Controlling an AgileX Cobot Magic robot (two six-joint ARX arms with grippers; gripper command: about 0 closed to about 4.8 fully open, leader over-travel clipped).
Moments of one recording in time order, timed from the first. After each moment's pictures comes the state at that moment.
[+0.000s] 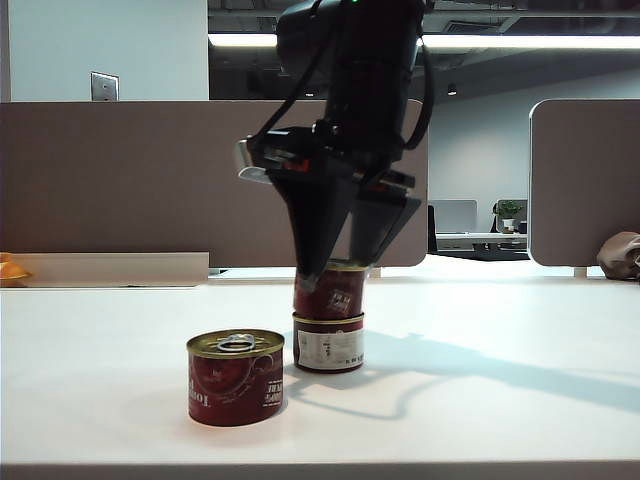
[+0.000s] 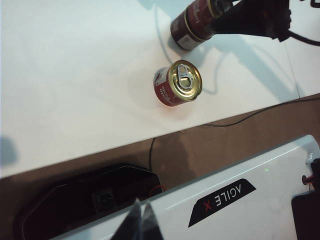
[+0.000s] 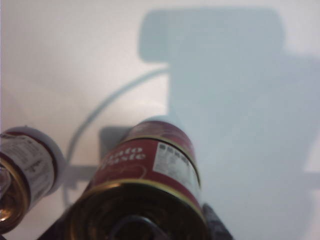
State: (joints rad) left arm -0.02 0.41 0.72 -1.24 0.62 -0.09; right arm 0.73 1.94 1.62 -1.03 -0.10 -0.16
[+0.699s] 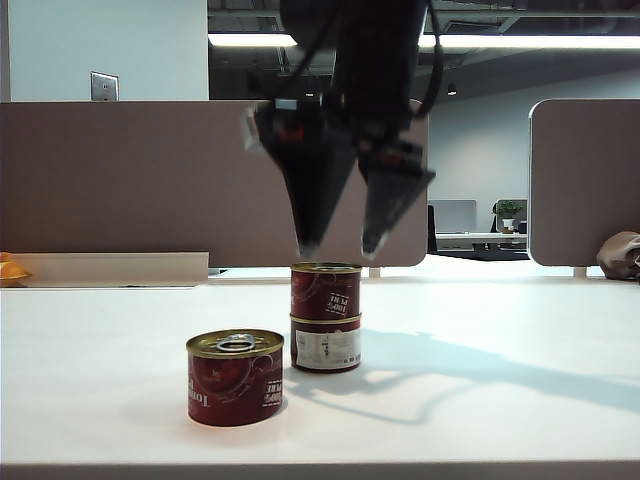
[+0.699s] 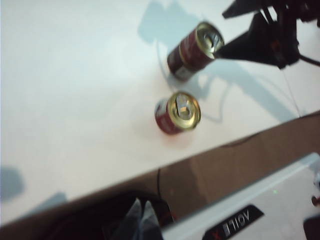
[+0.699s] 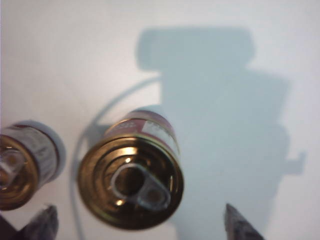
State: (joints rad) left arm -0.02 0.42 0.72 -1.11 0.61 -0.08; right arm 0.74 1.86 1.62 -1.05 -0.04 -0.16
